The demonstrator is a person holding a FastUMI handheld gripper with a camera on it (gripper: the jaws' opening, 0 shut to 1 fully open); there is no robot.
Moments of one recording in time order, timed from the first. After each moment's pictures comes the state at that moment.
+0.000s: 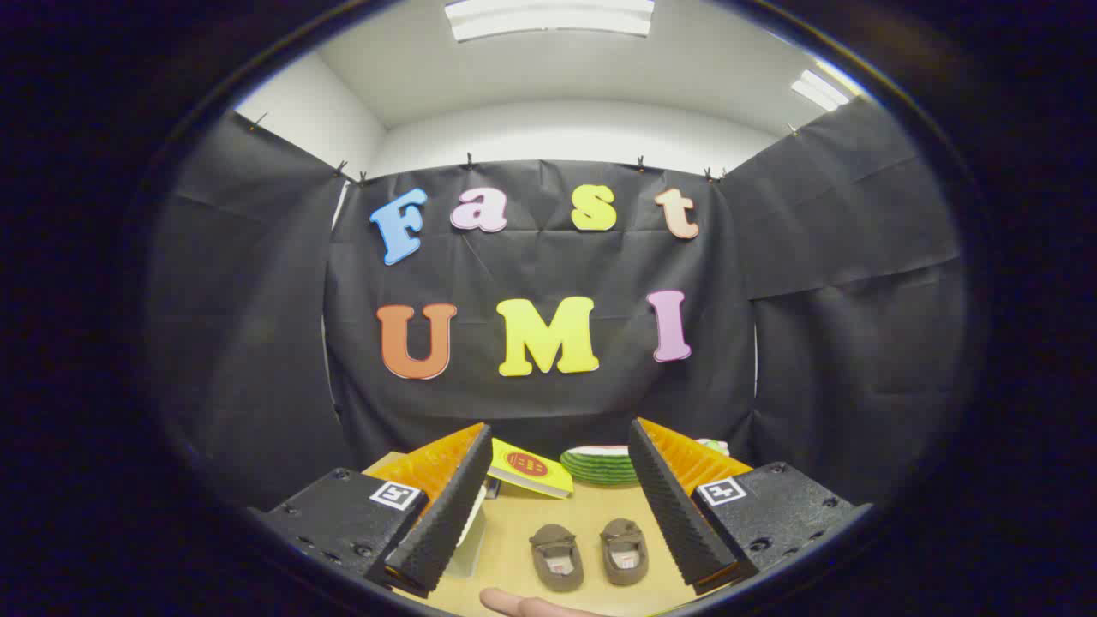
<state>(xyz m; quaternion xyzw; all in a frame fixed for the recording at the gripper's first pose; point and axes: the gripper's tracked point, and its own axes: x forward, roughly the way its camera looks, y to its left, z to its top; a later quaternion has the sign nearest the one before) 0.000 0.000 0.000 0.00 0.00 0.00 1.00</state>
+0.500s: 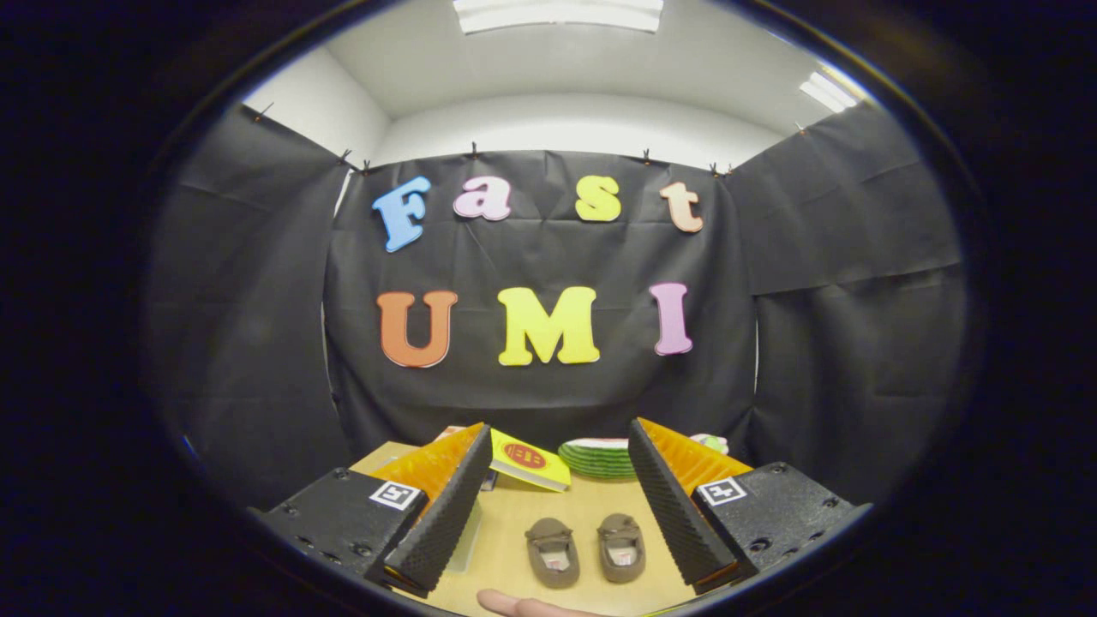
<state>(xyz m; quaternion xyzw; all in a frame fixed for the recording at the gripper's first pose) 0.005 0.005 -0.016 -0.01 0.02 0.00 1.00</state>
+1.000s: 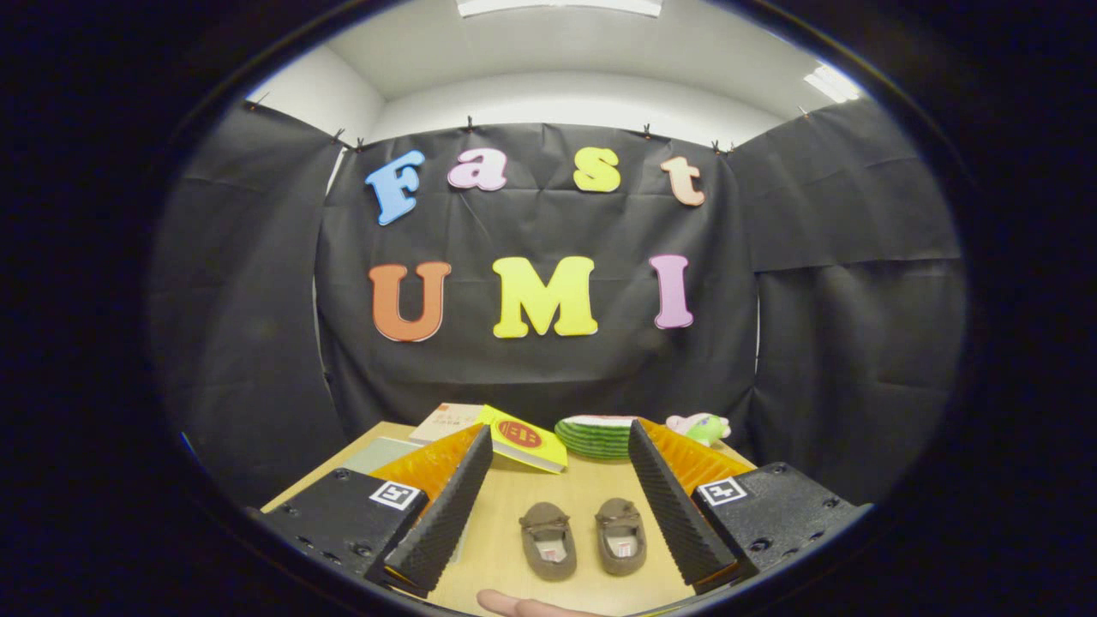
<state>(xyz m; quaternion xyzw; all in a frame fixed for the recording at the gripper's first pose) 0.035 -0.006 -0.057 -0.01 0.07 -0.01 1.00</state>
